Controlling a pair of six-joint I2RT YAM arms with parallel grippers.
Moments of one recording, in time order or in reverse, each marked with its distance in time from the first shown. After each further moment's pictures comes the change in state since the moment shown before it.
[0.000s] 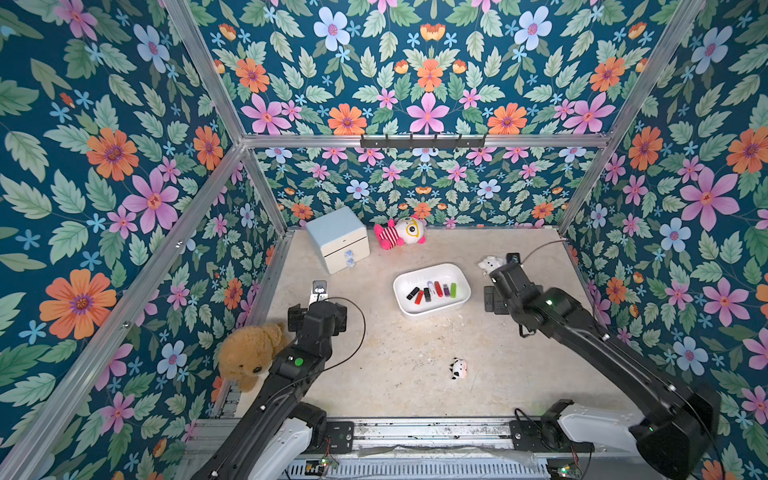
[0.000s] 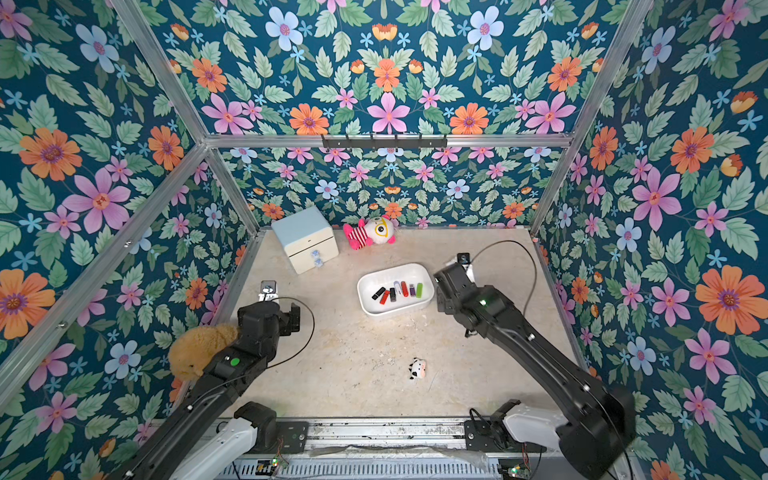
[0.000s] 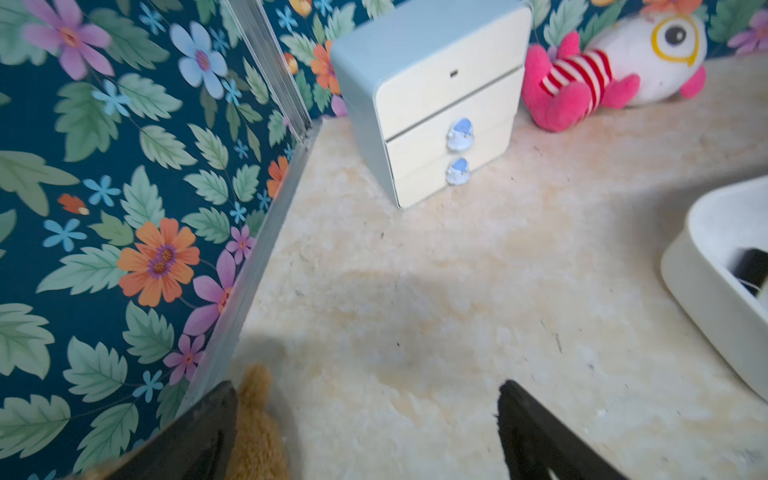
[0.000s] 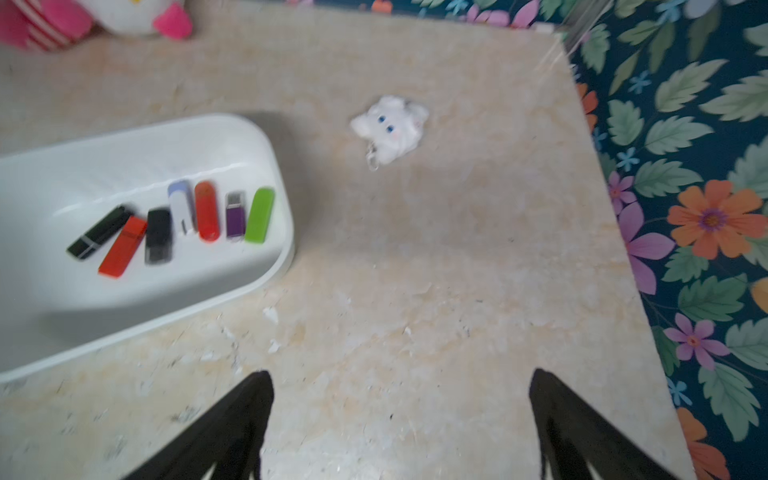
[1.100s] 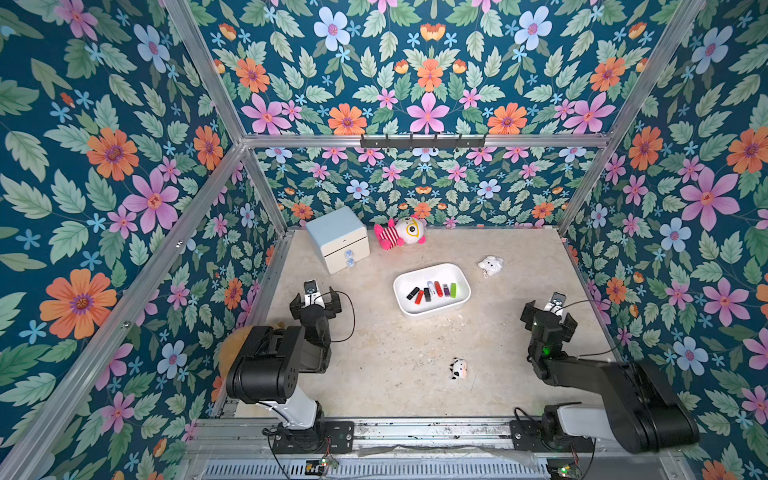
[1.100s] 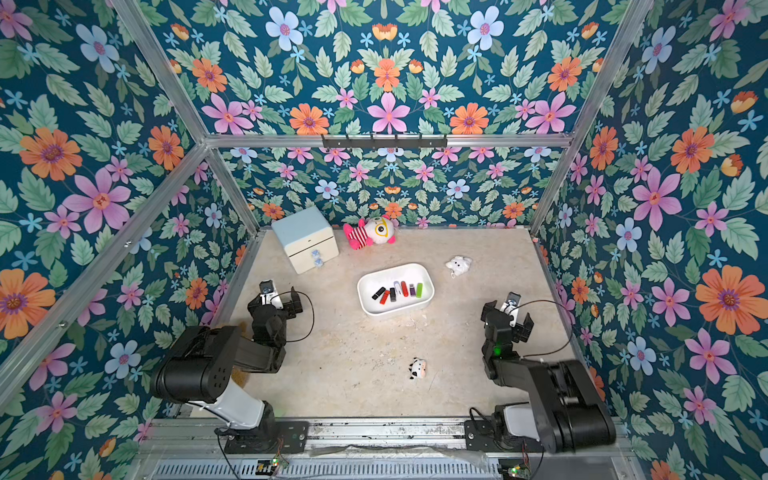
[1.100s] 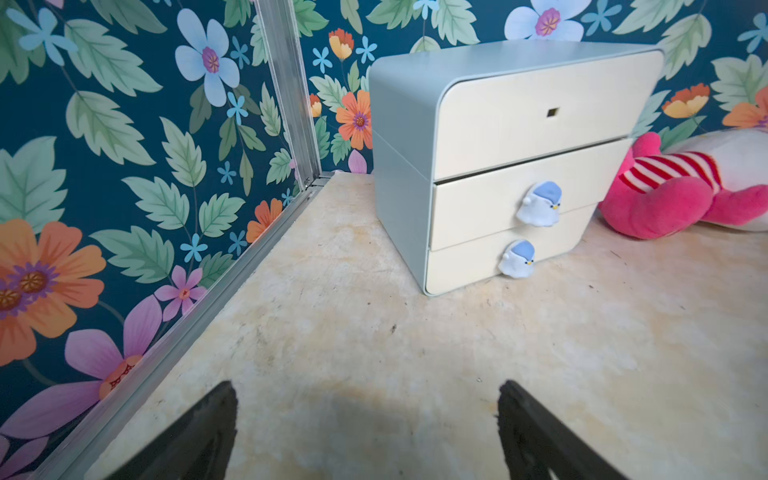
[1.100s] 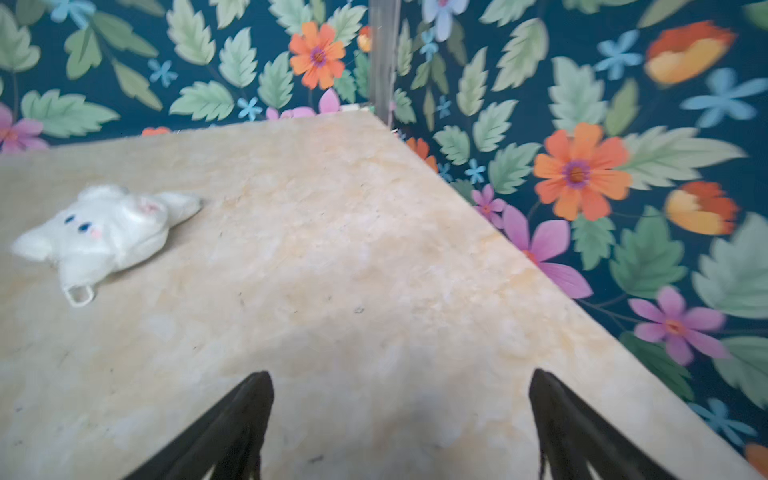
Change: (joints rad) left arm 0.341 0.922 -0.224 1.446 0.270 0.036; right arm -0.439 0.318 -0.799 1.646 0.016 -0.327
